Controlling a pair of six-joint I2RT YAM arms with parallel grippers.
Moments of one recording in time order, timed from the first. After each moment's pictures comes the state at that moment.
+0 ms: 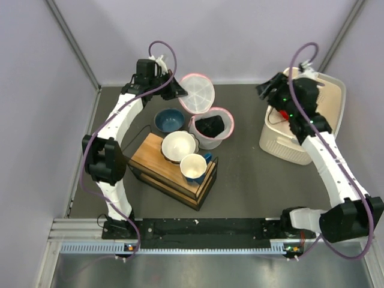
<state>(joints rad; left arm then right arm) -0.24 1.88 1.78 -0.42 0.54 -0.55 0.11 1.23 1.24 -0.22 -0.03 0.64</state>
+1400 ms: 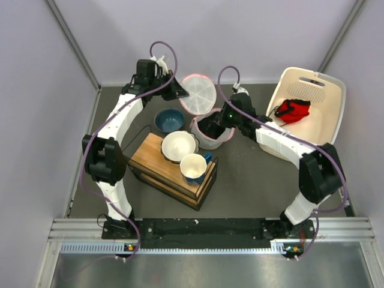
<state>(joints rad) -0.24 1.88 1.77 -0.41 0.59 -0.55 0.54 1.69 1.24 -0.13 0.02 0.68</state>
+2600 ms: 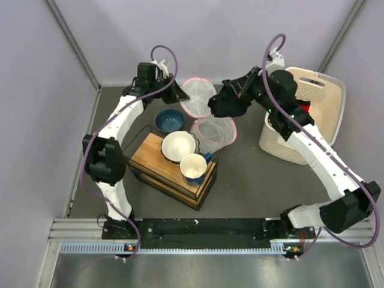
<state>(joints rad) -0.24 1.88 1.72 -0.40 0.61 -0.58 0.47 1.34 1.39 -0.15 -0.03 0.57</state>
